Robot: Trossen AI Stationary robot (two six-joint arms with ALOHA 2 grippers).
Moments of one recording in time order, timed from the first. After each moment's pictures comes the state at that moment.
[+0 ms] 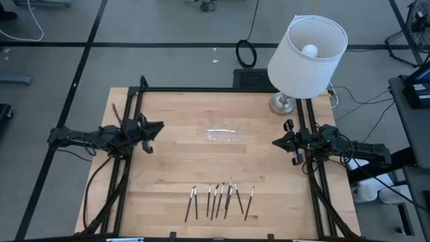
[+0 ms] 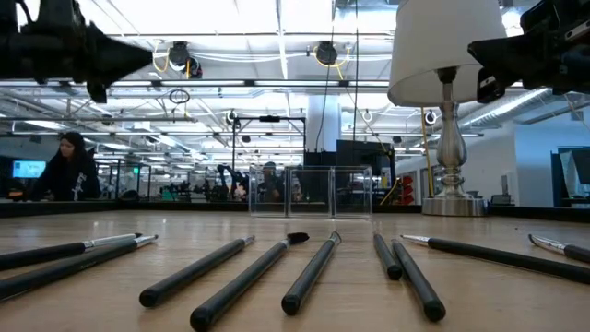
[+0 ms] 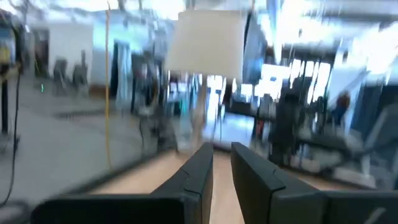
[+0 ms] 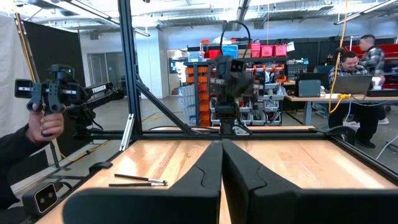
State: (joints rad) left arm -0.11 0.12 0.02 0.37 -0.45 -0.05; right arm -0.14 0.02 0.01 0.18 -0.26 0.09
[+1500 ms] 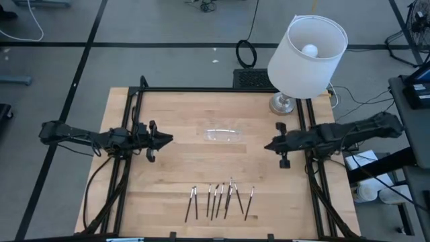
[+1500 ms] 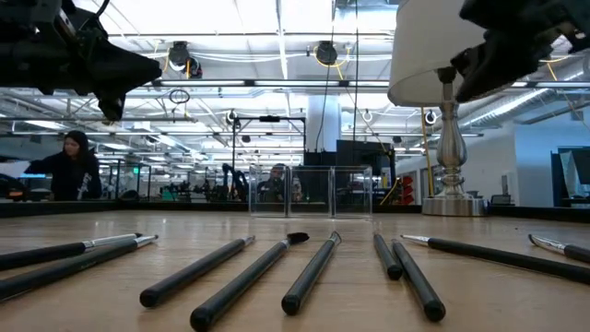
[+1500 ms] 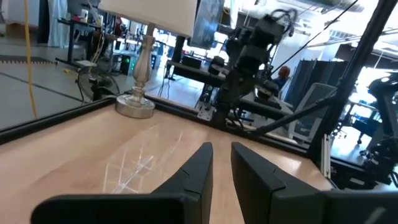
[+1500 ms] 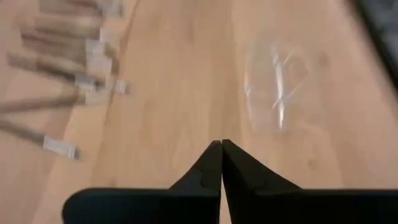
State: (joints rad) left arm -0.11 0.39 0.02 0.46 -0.24 -0.27; right arm 0.19 0.85 0.66 -0.62 0.18 0.01
